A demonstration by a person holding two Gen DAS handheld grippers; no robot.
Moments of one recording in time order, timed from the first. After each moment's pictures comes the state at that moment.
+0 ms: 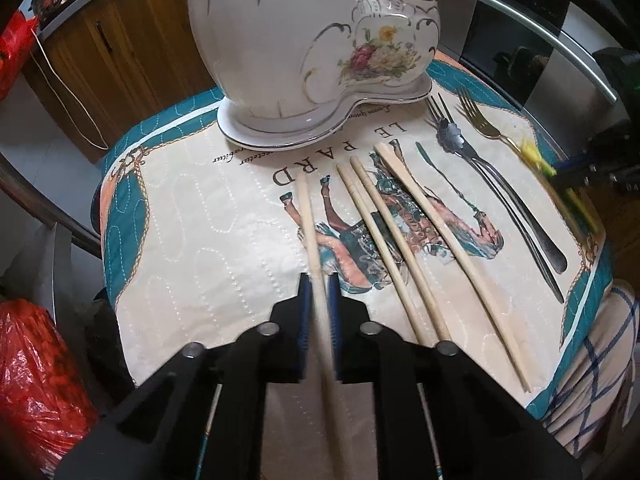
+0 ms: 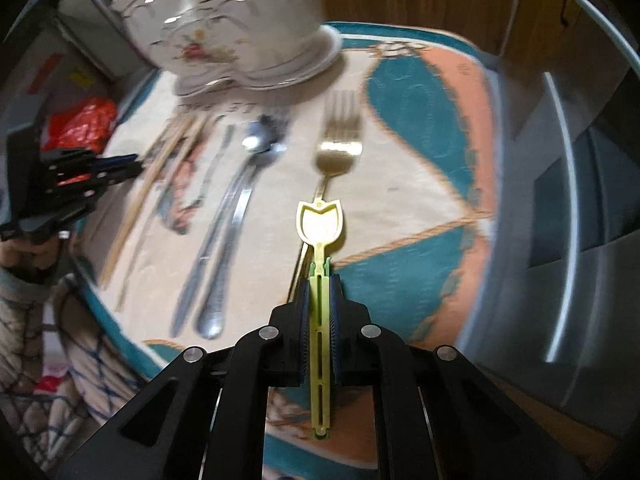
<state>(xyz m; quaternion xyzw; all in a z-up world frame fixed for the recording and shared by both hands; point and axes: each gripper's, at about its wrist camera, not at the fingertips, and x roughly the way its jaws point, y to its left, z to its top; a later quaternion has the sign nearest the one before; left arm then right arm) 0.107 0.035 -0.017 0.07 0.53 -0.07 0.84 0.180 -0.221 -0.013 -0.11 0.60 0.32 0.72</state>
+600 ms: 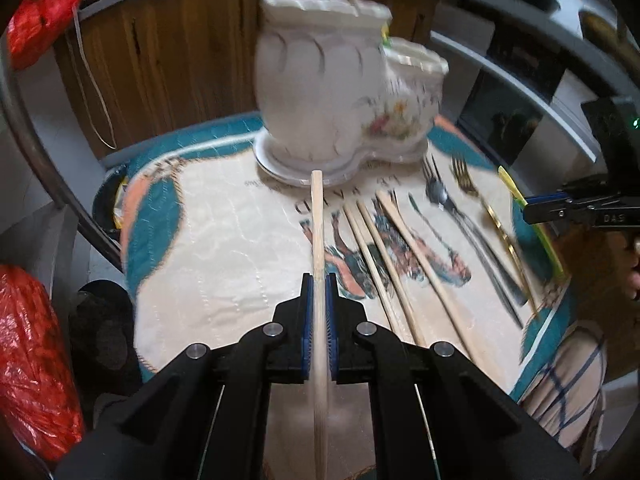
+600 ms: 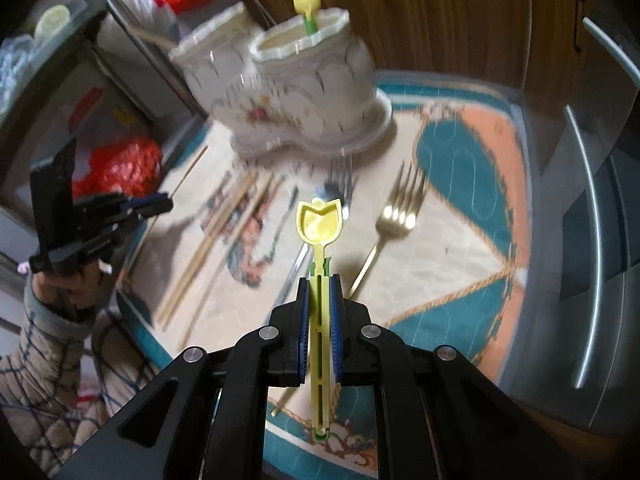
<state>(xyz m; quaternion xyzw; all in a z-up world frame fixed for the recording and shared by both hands) 0.066 0.069 0.018 -0.02 0.45 -0.07 0.89 0.175 -0.207 0.024 -0.04 0.53 0.37 0.76</state>
